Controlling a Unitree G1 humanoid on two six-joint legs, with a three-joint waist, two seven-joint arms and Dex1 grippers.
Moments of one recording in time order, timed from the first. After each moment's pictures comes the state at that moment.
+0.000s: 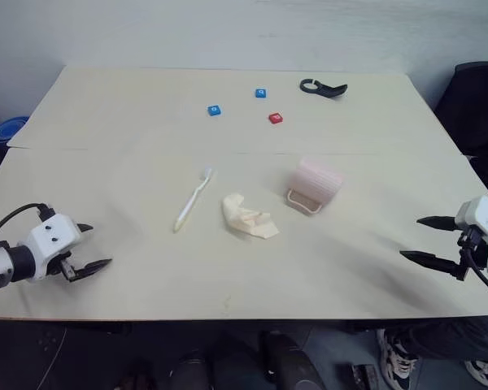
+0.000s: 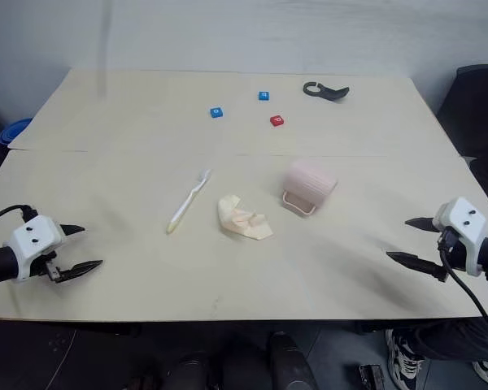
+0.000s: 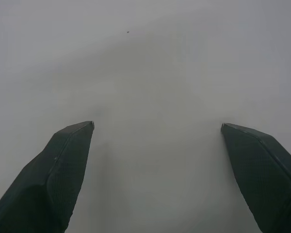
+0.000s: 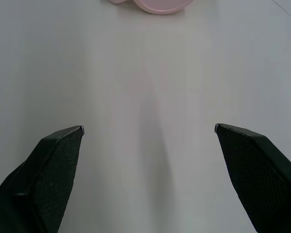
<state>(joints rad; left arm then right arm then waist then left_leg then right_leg) 0.04 1.02 0.34 0.10 -0.16 0.09 -0.96 -0.07 -1.05 -0.35 0.13 0.35 0.24 1.22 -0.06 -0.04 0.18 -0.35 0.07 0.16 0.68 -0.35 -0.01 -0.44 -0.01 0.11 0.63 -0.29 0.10</state>
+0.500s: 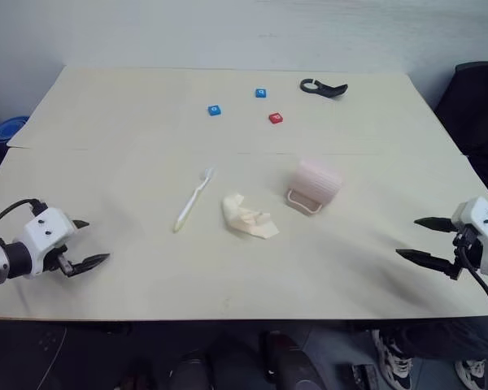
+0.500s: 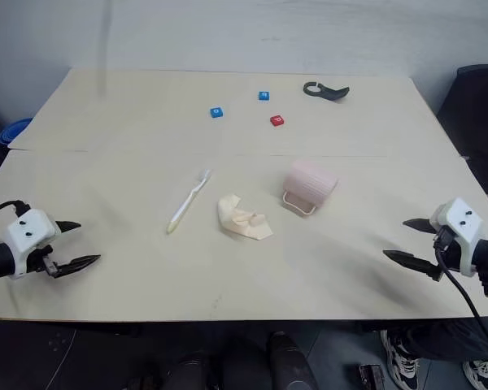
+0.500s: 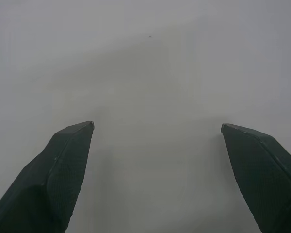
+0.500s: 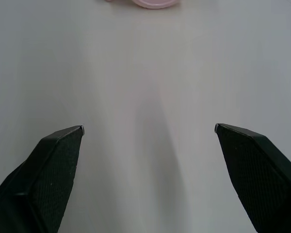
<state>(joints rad) 0.00 1.02 0.34 0.13 -0.20 0.14 -0.96 -0.06 -1.02 -0.34 0.13 0.38 0.28 1.18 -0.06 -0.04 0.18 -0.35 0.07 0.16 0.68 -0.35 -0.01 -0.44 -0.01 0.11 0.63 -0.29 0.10</state>
